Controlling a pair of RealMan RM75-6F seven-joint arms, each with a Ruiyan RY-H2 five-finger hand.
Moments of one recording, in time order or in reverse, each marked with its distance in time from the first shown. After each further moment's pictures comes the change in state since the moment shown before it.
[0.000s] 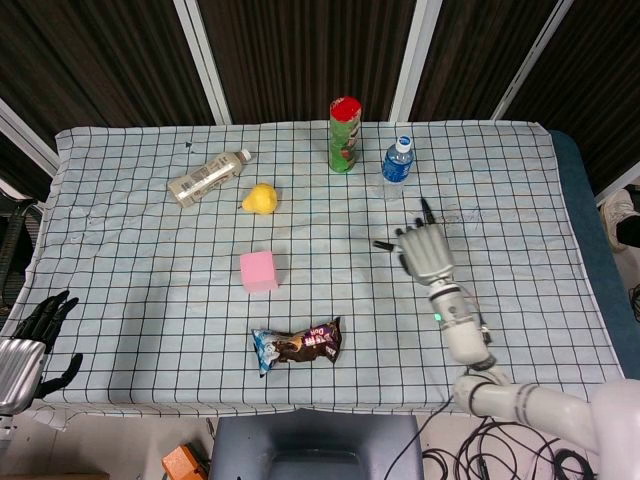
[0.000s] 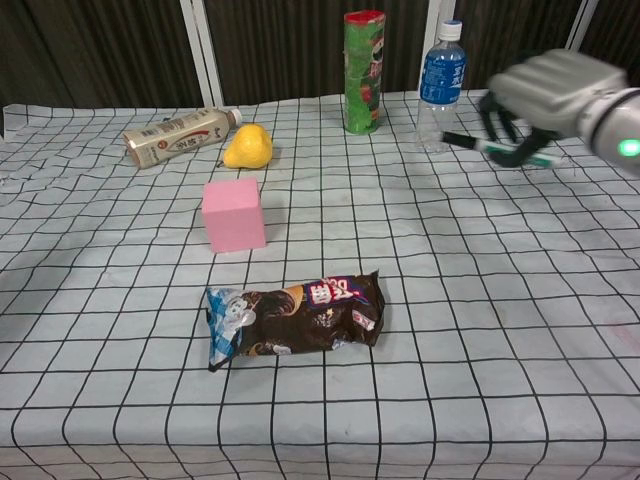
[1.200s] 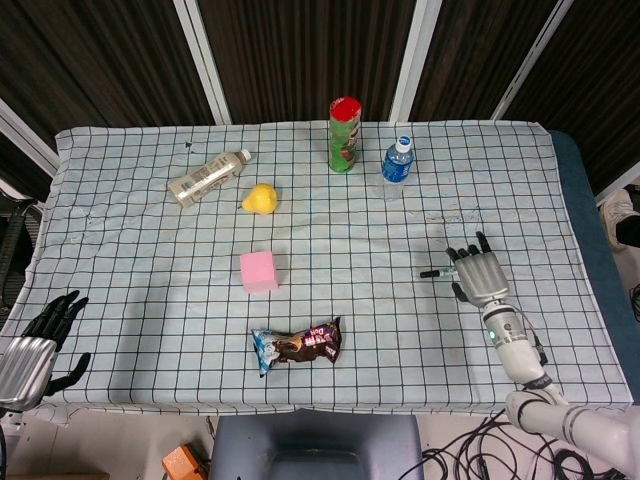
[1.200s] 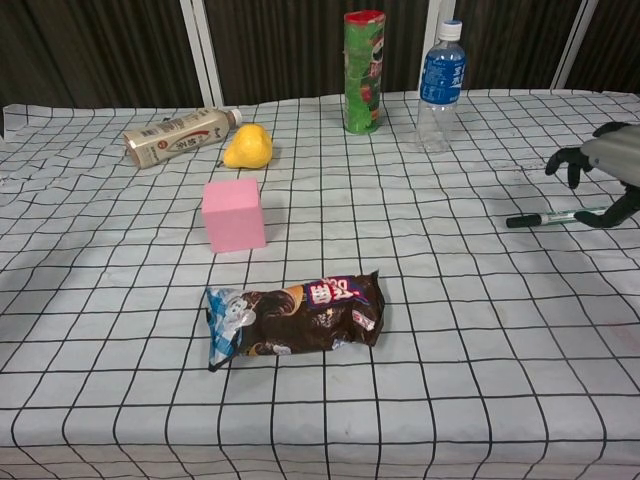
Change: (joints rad) left arm -0.014 -0.010 -0.001 -0.017 -0.006 -0.026 0.043; right arm -0.141 0.050 -0.072 0.117 -0.067 -0.129 0.278
